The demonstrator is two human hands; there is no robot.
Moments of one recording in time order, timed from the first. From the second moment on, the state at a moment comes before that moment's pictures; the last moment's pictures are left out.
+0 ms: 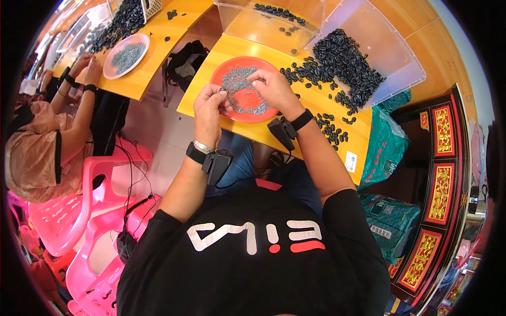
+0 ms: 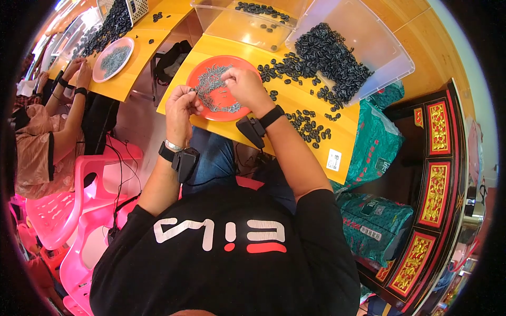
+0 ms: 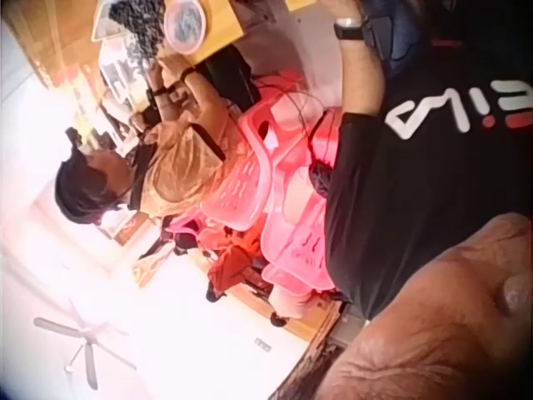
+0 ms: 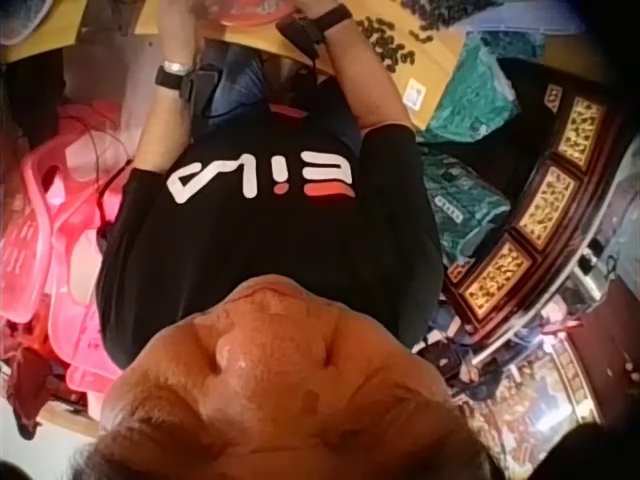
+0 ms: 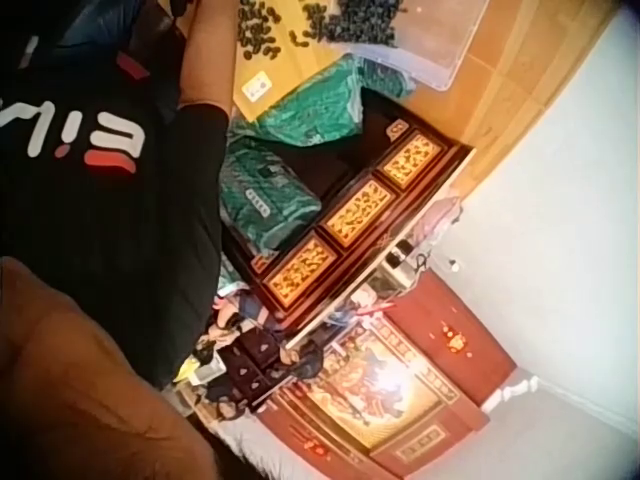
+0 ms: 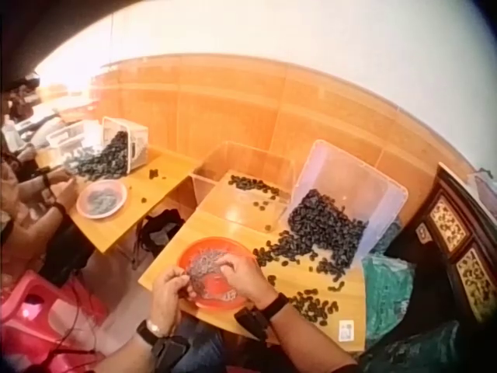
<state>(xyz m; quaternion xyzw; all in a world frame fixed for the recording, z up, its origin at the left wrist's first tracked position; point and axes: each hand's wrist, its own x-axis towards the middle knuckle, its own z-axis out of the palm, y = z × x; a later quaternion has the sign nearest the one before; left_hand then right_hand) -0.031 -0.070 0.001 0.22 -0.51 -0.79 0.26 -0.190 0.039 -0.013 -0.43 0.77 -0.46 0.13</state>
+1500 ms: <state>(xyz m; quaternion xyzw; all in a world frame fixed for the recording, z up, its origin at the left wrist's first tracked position) -0.032 -0.041 0.000 0.13 -0.56 -0.82 0.09 -0.137 0.087 0.009 -0.30 0.61 -0.67 0.31</state>
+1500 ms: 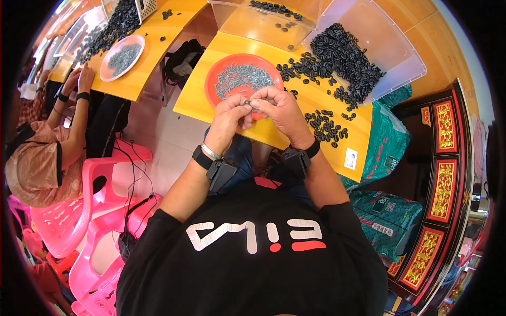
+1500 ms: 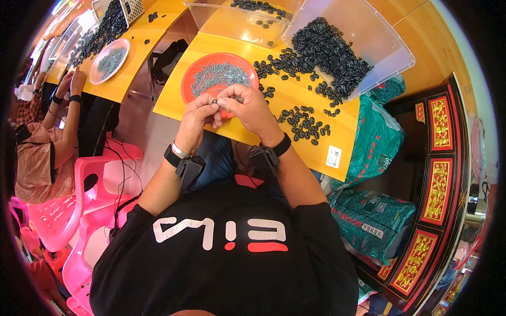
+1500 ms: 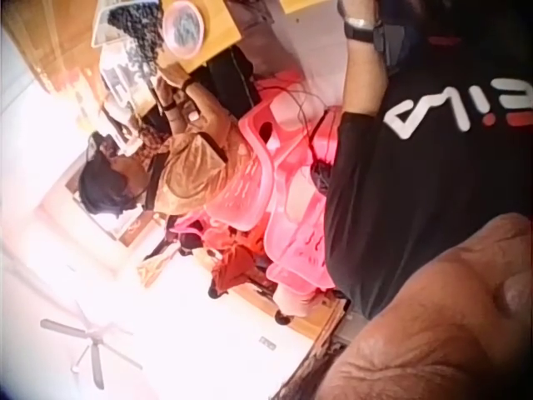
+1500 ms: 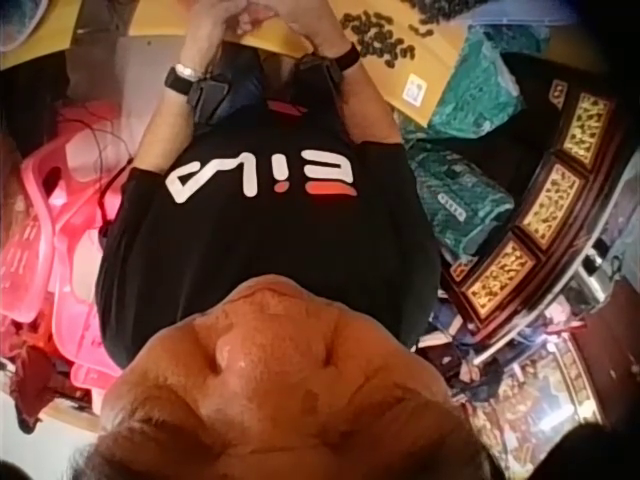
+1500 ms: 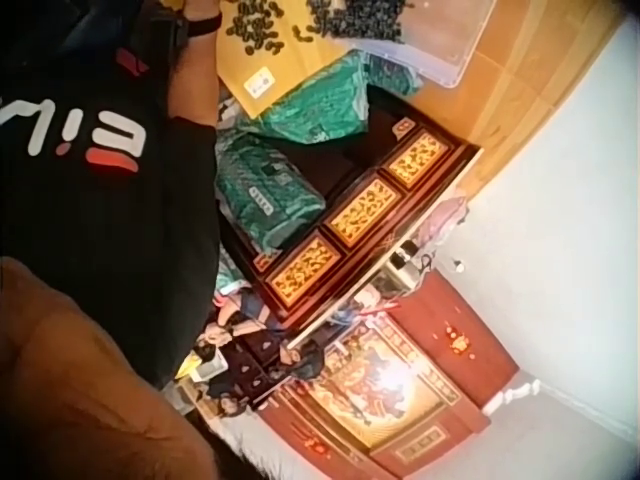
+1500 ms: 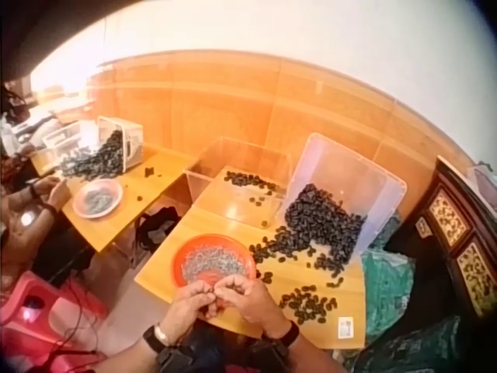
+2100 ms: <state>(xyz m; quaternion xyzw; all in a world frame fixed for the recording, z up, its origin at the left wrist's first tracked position) -0.032 -0.033 0.003 0.12 -0.64 -0.75 0.14 -0.143 0.098 0.034 -0.31 0.66 -0.62 0.29</state>
